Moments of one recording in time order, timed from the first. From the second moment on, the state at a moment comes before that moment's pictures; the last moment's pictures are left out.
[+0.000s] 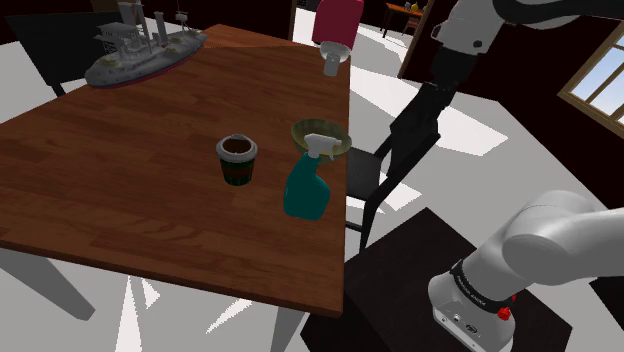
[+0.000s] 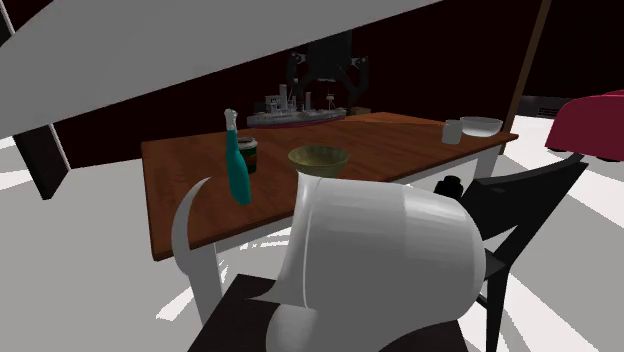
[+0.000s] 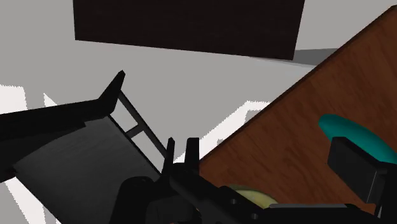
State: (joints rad) arm 0.02 -0.74 0.06 -2.42 0.11 1.61 -0.05
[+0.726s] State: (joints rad) arm 0.09 -0.45 0.11 -2.40 0.33 1.98 0.01
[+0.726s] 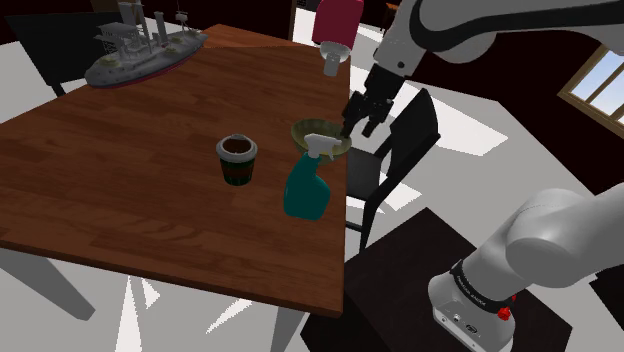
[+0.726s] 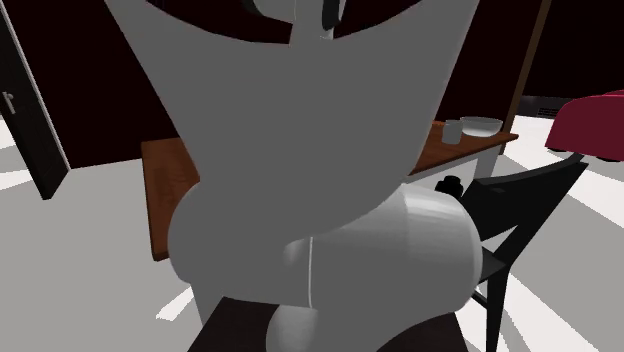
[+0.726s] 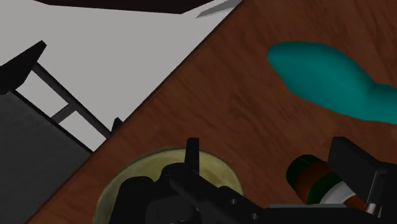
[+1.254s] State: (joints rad) arm 0.14 -0.21 0.14 -2.30 0.50 2.19 -0.01
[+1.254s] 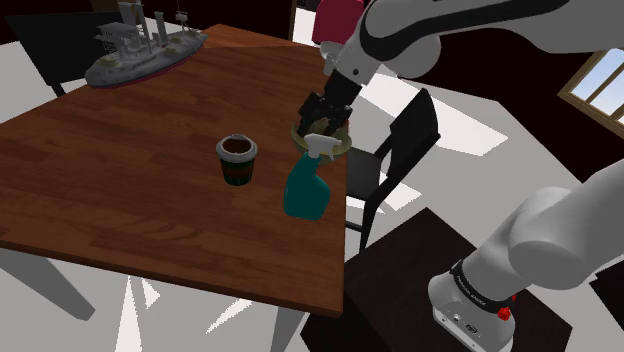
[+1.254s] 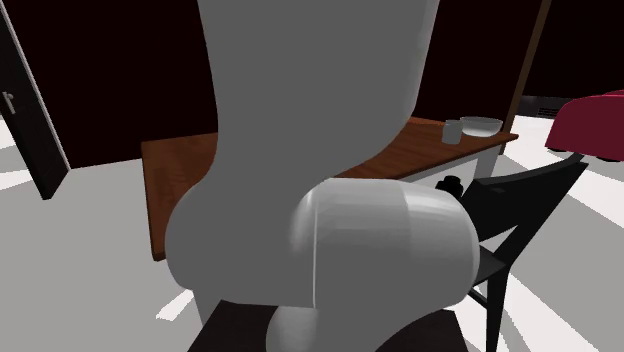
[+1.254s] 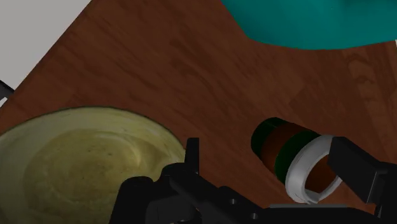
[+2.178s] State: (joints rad) arm 0.21 0.14 0.19 -2.04 0.70 2.41 -0.06
